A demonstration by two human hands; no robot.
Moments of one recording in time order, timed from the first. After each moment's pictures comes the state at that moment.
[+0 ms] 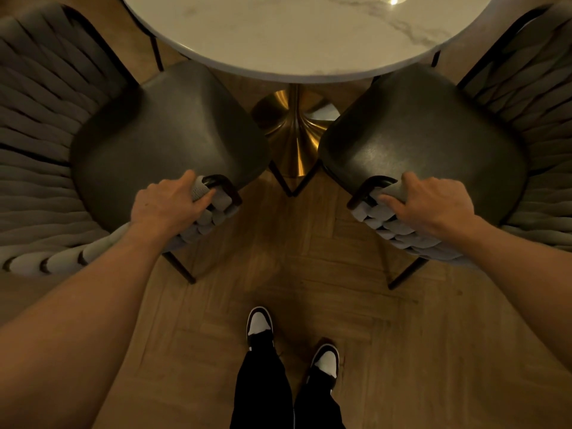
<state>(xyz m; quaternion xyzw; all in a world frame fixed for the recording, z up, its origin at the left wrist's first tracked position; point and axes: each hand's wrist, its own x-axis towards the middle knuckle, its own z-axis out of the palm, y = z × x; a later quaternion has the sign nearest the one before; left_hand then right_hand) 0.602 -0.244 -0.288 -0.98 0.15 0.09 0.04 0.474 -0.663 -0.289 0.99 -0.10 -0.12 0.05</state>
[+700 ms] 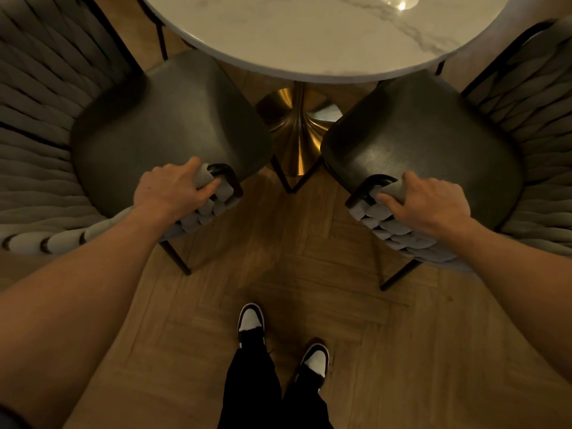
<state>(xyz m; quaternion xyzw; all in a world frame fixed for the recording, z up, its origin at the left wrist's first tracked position) 0.613 -0.240 -0.299 -0.98 0.17 0.06 0.03 0.479 -0.662 -0.286 0.99 -0.10 -0.12 0.04</state>
